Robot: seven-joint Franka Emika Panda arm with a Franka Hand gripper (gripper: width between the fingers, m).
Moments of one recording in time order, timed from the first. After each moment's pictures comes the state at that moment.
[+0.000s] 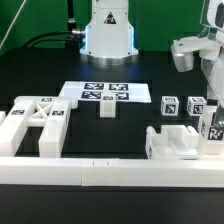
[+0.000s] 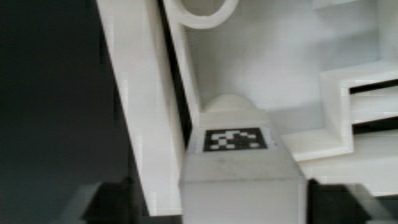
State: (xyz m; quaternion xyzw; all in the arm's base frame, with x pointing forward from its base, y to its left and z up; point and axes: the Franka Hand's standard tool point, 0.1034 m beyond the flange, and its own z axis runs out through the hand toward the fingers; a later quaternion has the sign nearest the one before) arm 0.644 0.118 0.081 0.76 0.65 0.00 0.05
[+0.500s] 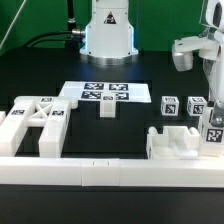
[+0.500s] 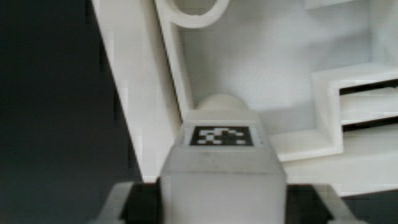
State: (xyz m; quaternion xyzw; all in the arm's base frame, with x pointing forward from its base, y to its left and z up) arm 0.643 0.118 0.081 0.84 0.55 0.01 0.04
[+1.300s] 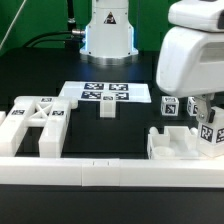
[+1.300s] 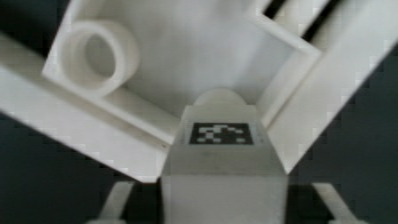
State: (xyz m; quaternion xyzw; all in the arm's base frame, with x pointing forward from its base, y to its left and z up) arm 0.643 0.120 0.080 0.98 0.18 0.03 0.02
